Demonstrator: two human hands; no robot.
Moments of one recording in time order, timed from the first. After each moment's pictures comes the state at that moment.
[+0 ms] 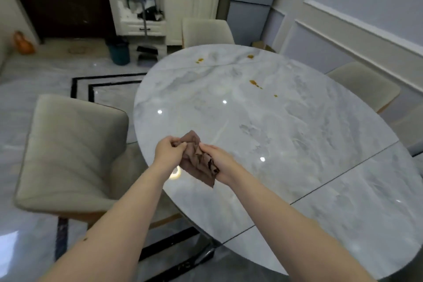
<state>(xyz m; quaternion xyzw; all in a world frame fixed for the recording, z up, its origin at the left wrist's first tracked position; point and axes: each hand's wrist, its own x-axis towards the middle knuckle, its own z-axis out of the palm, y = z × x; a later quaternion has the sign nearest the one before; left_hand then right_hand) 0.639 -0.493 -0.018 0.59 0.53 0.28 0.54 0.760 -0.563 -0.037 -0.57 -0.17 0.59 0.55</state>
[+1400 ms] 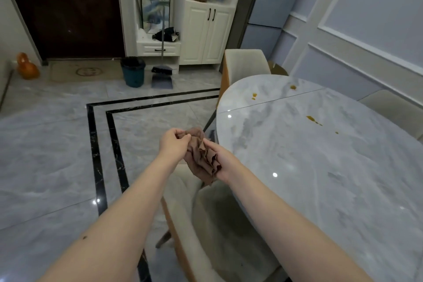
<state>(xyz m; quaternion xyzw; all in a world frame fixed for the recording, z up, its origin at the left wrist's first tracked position) 0.441 -0.085 0.013 0.60 0.48 0.29 0.57 0.532 -0.181 0.021 -0.54 -0.10 0.60 0.58</state>
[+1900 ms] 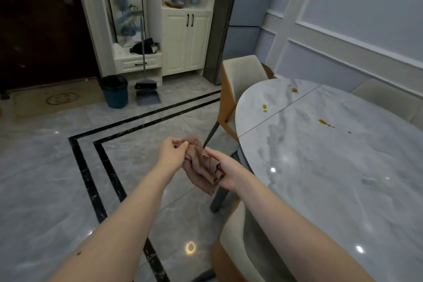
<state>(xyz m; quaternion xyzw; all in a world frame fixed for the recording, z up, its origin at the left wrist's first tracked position) 0.426 0.133 0.015 0.64 0.43 0.23 0.60 0.507 0.005 0.038 -0.59 -0.07 0.56 0.58</state>
